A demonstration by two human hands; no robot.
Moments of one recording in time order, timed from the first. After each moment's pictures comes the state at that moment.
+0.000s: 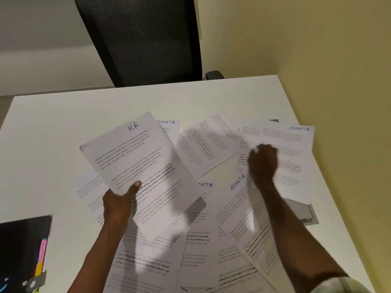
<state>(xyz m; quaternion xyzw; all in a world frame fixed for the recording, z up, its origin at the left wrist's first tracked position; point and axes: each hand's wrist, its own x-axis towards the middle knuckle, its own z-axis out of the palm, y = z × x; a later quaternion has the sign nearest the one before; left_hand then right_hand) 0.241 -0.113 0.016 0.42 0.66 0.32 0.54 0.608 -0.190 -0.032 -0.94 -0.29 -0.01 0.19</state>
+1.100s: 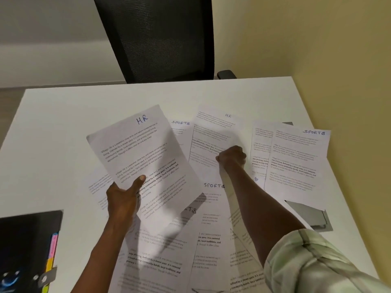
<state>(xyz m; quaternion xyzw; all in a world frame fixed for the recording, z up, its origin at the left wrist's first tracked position) 0.216 -0.088 0.009 0.39 0.69 0.33 0.51 0.528 -0.080 -0.061 -0.94 -0.16 0.29 0.10</state>
